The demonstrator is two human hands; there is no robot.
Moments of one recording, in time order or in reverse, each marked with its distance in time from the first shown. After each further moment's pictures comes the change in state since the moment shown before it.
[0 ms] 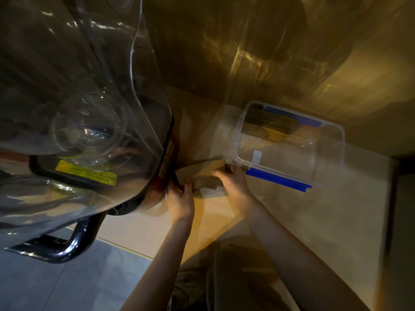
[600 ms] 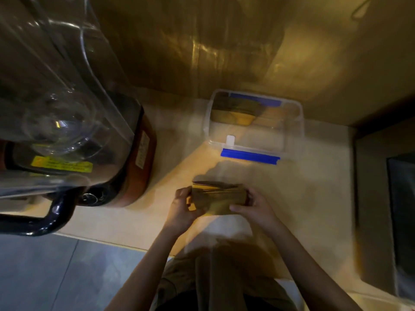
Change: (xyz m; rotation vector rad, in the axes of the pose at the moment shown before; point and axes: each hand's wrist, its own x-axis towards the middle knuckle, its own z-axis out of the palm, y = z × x) left_hand -0.046 -0.038 -0.006 0.328 -0.618 0.416; right_hand -0.086 0.091 -0.105 0.039 -0.107 -0.099
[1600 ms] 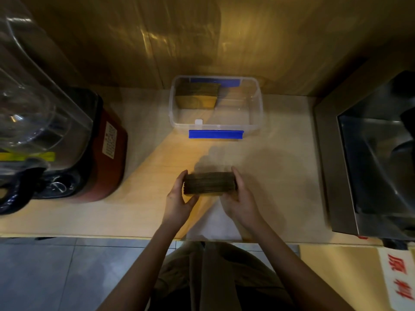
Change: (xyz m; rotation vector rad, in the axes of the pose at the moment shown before) left_hand -0.033 0.017 0.051 0.083 0.096 0.214; right_hand -0.053 0.039 -0.006 -0.181 0.234 -0.157
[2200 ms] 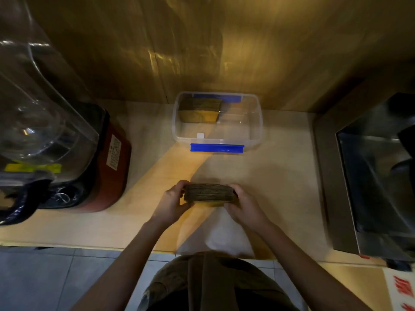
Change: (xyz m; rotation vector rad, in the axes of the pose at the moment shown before) left_hand 0.031 0.007 -0.031 0.234 -0.228 0.117; right_hand 0.021 -0.011 -0.027 -0.282 -0.150 -0.095
